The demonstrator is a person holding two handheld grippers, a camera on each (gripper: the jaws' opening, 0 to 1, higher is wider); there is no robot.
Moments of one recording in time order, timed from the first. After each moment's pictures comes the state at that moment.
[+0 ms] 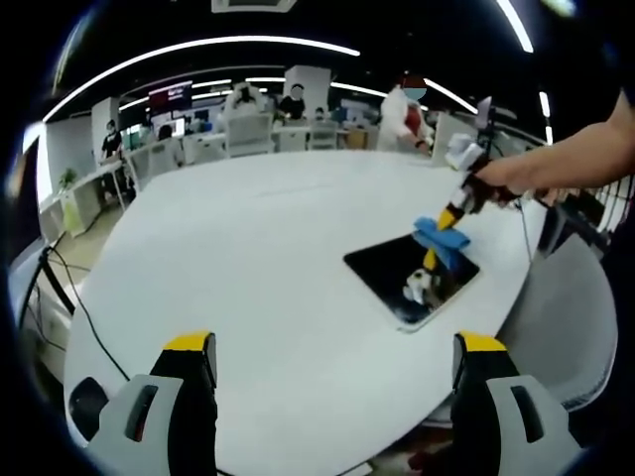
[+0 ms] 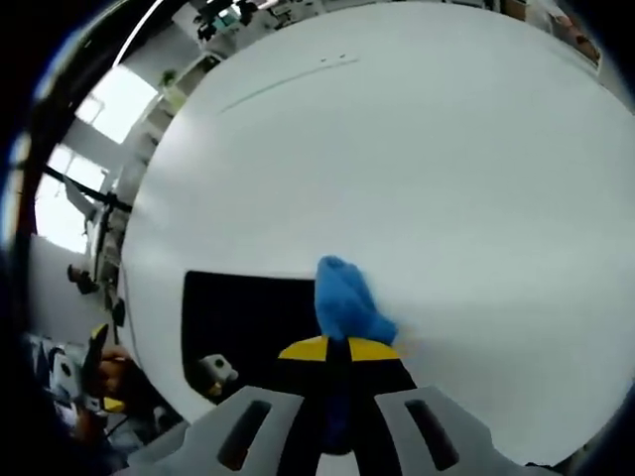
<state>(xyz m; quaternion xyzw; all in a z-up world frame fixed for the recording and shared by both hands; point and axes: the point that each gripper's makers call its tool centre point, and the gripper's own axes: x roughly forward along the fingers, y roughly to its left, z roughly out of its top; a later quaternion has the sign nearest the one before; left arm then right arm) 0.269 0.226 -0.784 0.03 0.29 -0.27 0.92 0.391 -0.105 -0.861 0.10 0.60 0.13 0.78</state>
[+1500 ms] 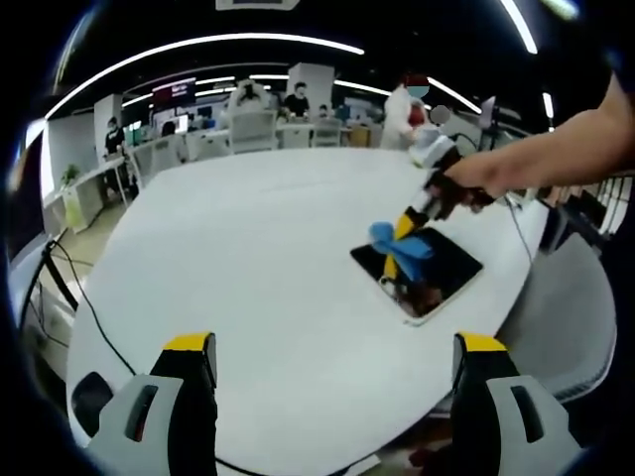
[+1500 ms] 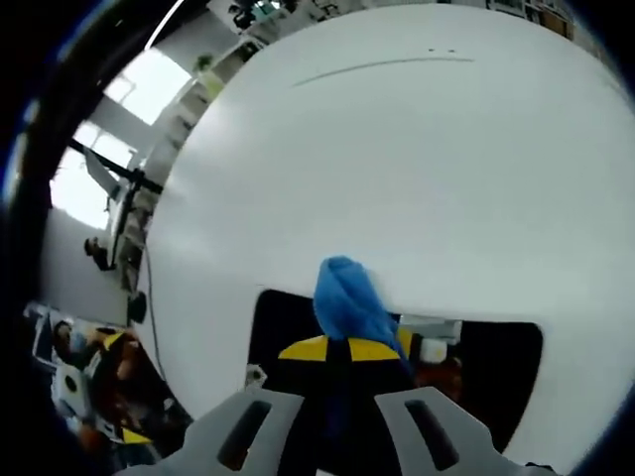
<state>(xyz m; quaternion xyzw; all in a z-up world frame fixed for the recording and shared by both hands) 0.268 0.241 -0.788 0.04 0.30 -0.26 0.92 0.409 0.033 -0.864 0.10 0.59 0.21 0.77</state>
